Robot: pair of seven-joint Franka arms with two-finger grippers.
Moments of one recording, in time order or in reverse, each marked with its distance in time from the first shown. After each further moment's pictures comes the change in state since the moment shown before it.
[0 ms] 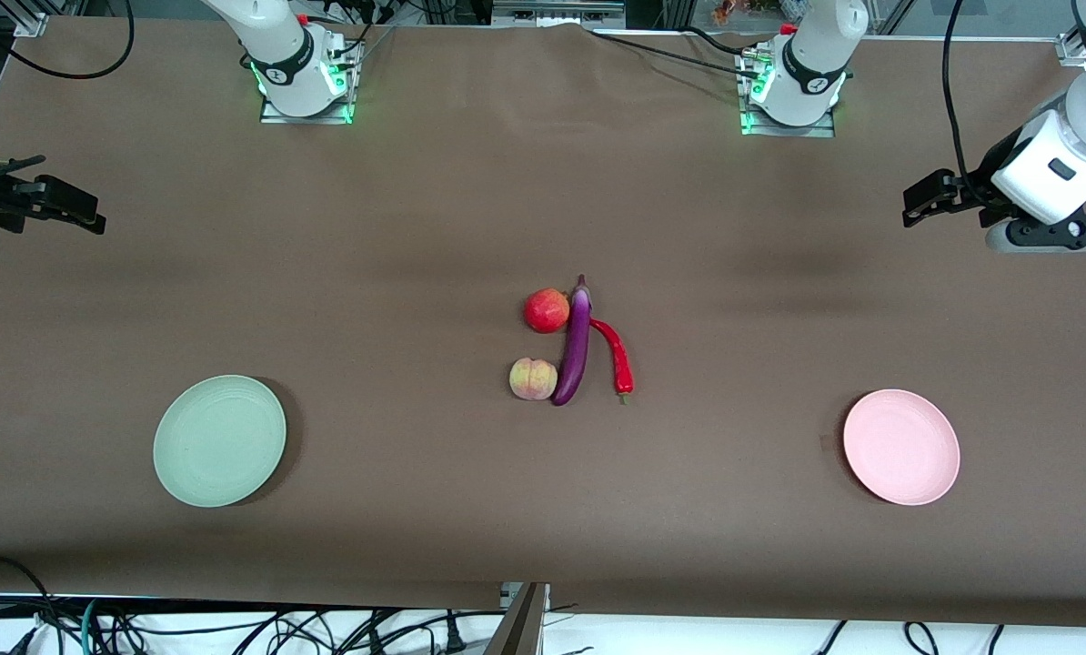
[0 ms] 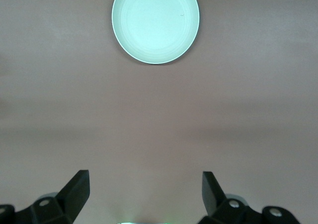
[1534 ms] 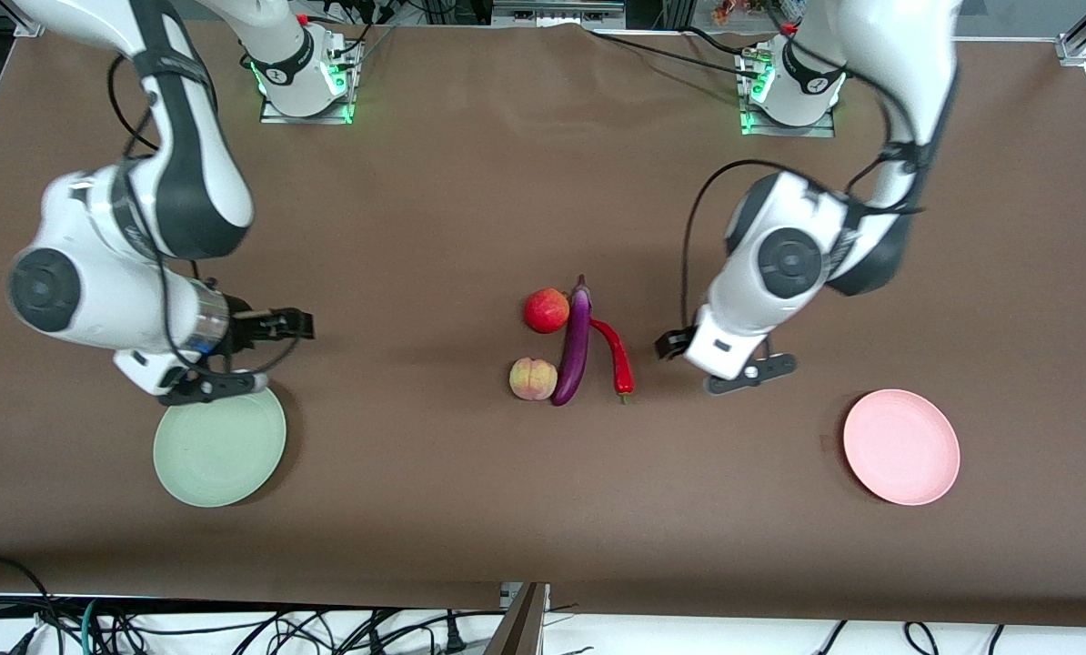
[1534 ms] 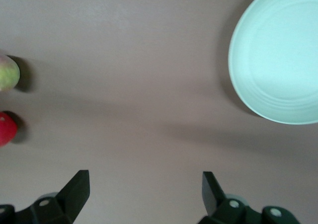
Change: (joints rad) left arm -0.382 0.549 -0.014 0.045 -0.029 0.647 -0.683; right arm 0.198 0.394 0.040 0.038 0.196 0.303 0.056
